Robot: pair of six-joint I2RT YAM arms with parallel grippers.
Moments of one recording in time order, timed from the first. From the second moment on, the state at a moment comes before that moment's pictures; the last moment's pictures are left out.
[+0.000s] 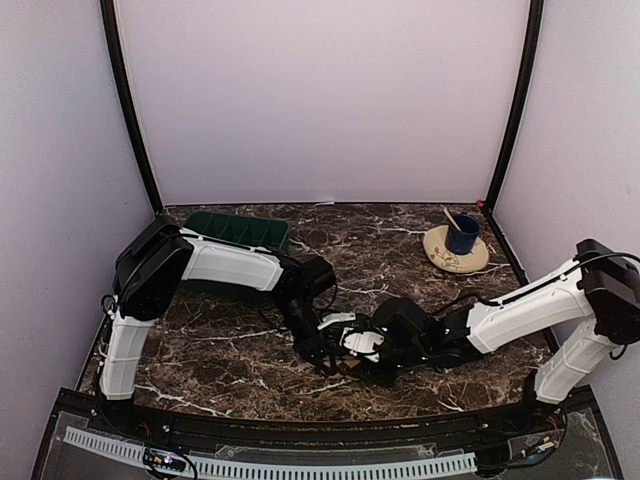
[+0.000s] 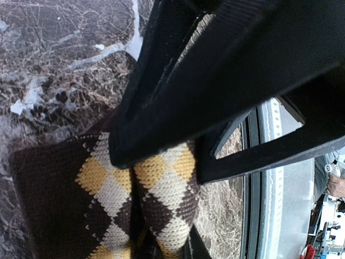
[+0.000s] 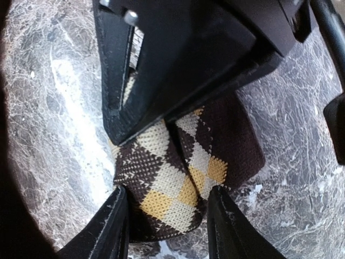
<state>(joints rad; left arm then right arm) -0.91 2.21 1.53 -0.81 0.83 0.46 1.15 1.56 0.66 0.03 -0.02 -0.16</state>
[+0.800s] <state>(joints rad) -0.90 2.22 1.53 -0.82 0.85 0.45 1.15 1.60 0.69 0.01 -0.08 -0.16</state>
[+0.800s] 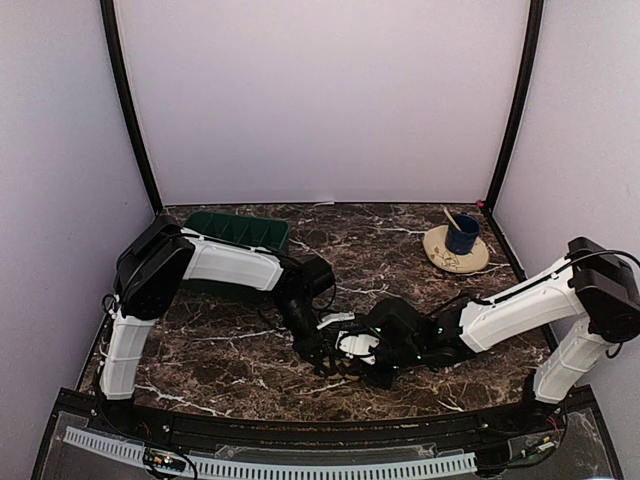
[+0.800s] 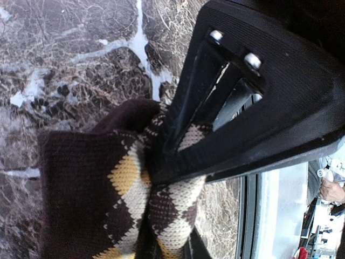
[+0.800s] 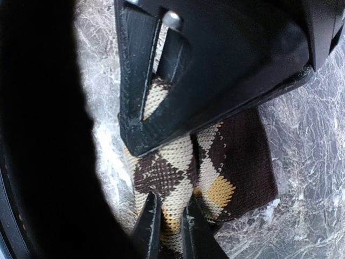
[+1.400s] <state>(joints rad) -0.89 2.15 1.45 -0.78 0.80 0.40 1.06 1.63 0.66 0.13 -0.29 0.00</state>
